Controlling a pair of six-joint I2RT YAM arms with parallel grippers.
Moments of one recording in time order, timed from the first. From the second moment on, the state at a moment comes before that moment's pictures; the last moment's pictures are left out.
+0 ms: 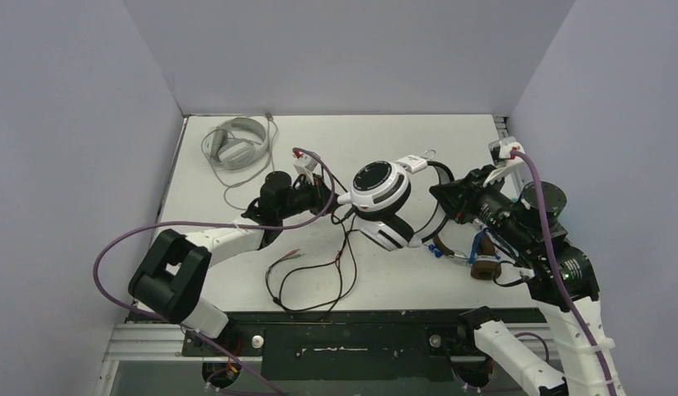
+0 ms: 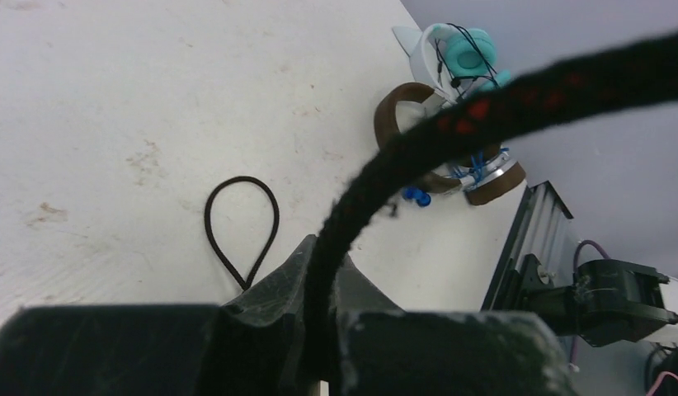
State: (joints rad) left arm -0.55 1.48 0.75 0.52 0.43 -0.53; right arm 0.33 0.74 1.23 -0.67 -0.30 0.29
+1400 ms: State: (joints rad) left arm -0.60 1.88 1.70 -0.13 0.44 -0.22; right arm 0.56 0.89 0.93 -0.74 -0.34 0.14
